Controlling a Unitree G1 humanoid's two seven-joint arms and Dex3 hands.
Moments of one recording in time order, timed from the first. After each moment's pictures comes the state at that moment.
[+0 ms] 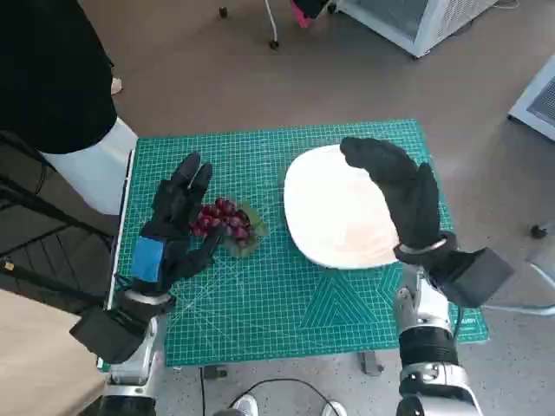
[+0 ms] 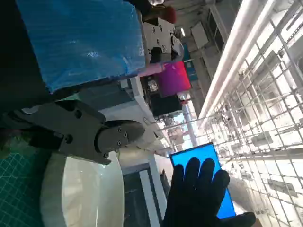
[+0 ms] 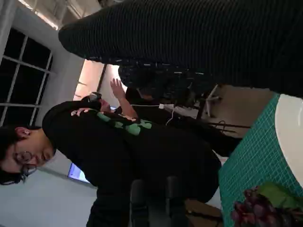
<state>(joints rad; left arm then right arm) -0.21 0.15 0.10 0.19 -0.14 -0.53 -0.24 -0.76 -0.07 -0.21 0.92 0.31 -0.84 0.69</state>
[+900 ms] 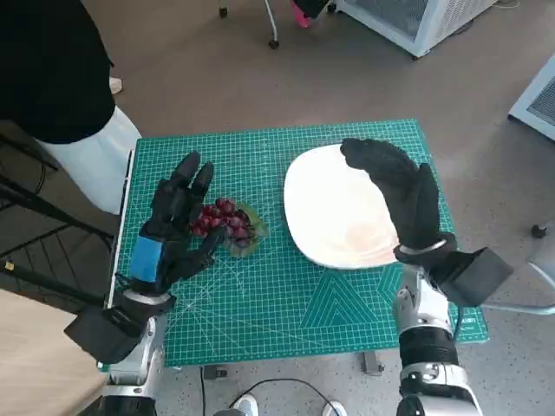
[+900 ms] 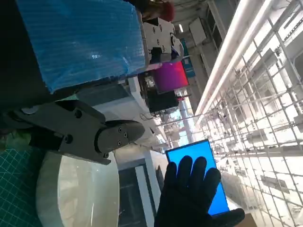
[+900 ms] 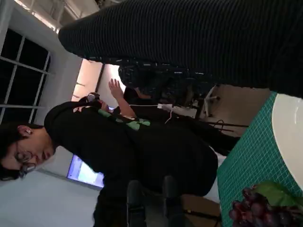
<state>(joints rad) -0.22 0.15 0.10 0.18 -0.17 -0.52 -0.28 -0.76 -0.07 -0.21 0.93 0.32 -0.84 0.69</state>
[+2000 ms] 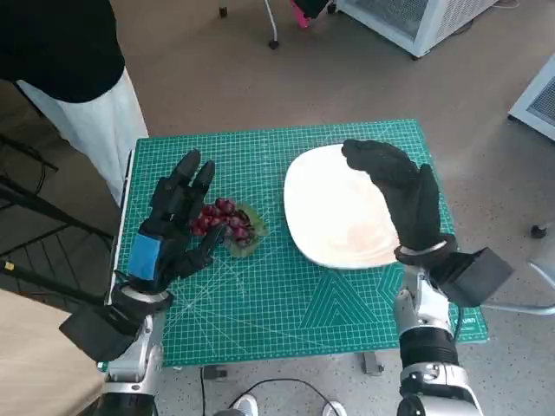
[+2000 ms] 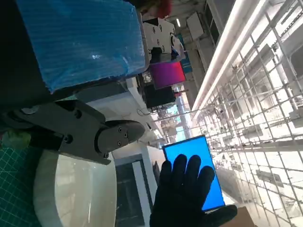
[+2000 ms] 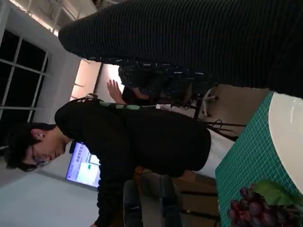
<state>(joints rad) -0.23 0.16 0.11 0.19 -0.20 -0.52 -0.32 -0.76 -0.08 -0.22 0.95 0.31 -0.84 0.69</state>
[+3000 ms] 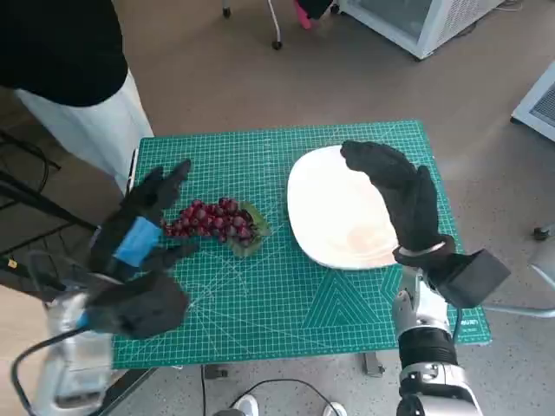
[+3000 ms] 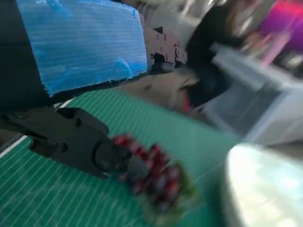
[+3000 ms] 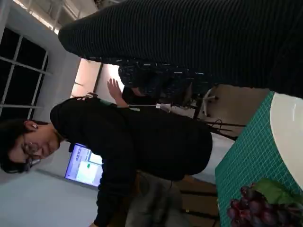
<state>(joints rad) -0.20 0.43 -0.02 -0.29 0.65 0.30 -0.31 -0.76 -0.08 -0.21 0.96 0.31 -0.86 0.68</state>
